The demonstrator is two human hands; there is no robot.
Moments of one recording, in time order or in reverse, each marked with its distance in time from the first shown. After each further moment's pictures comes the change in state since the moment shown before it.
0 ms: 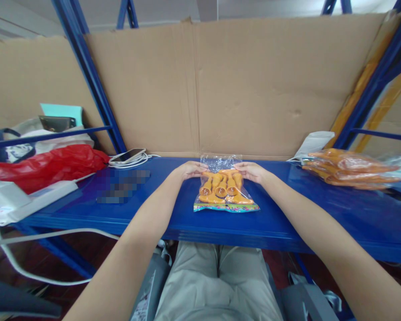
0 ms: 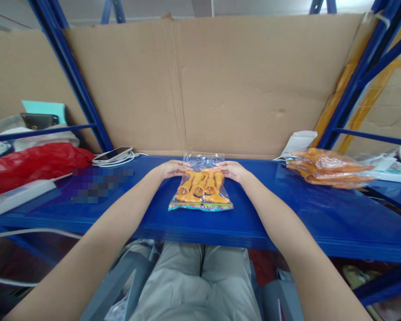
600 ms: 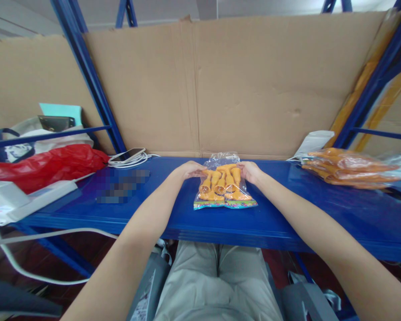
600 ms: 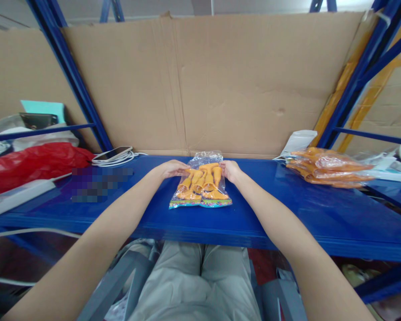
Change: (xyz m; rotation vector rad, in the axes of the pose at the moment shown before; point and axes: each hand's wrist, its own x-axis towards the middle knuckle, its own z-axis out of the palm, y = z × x) left_hand -0.006 0.007 0.016 0.008 0.108 -0.044; right_hand 0.001 -0.002 0.020 0.200 0.131 0.002
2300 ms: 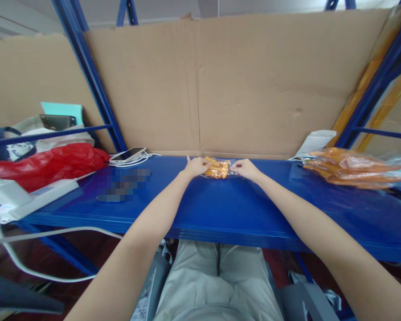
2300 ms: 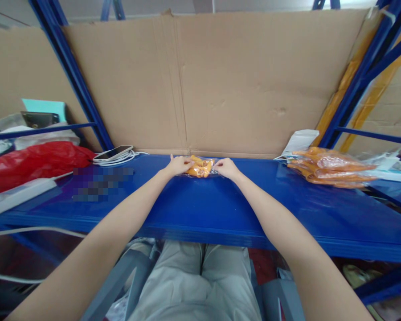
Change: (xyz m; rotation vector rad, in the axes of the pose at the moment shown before) left_hand 0.004 -0.005 0.015 1.160 0.367 0.505; right_hand -0.002 0.002 -0.001 -0.971 -0.045 -0.455
